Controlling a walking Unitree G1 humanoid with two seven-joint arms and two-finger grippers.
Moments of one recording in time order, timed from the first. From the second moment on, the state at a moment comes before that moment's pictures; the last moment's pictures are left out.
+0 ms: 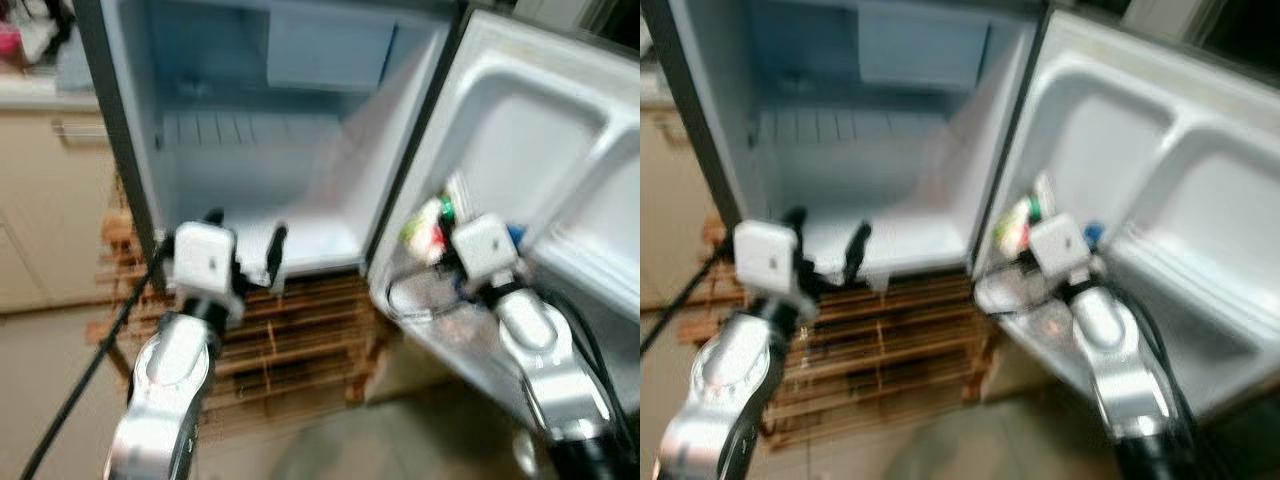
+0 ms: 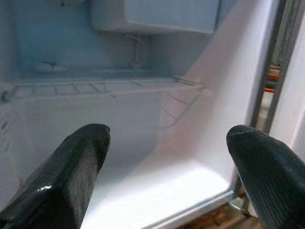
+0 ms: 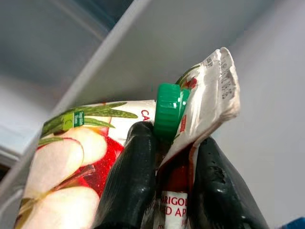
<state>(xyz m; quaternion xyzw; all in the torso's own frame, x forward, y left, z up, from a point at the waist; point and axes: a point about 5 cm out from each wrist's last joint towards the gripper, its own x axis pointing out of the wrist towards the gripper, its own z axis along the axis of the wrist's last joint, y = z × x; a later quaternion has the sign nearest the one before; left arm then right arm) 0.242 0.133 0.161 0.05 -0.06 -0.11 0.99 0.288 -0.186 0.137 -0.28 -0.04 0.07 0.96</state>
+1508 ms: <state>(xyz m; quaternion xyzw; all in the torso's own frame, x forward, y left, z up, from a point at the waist) 0.251 0.141 0.165 0.03 -0.08 -0.09 0.99 0.336 -0.074 0.184 -0.03 -0.08 0.26 0.96</state>
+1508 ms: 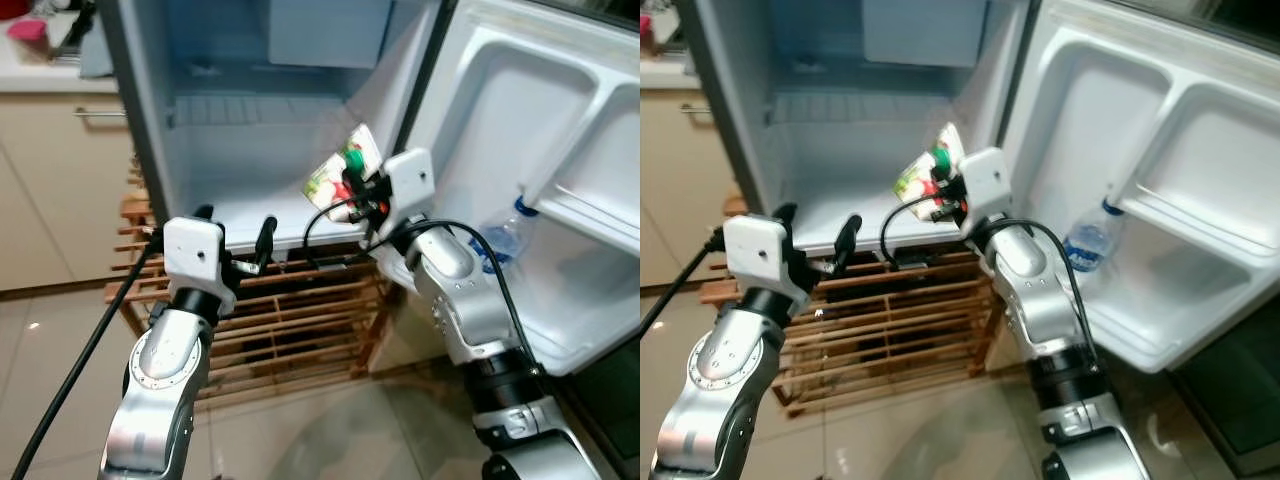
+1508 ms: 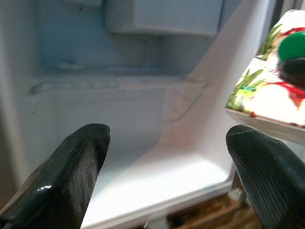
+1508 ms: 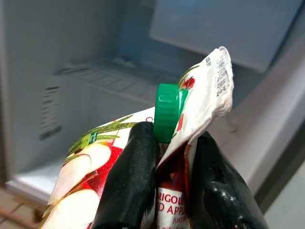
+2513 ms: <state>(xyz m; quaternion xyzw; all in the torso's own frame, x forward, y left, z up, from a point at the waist) 0.243 0.139 0.165 0.02 -0.10 -0.07 0.99 0.357 -0.111 0.190 -0.21 -0.13 0.18 0.95</state>
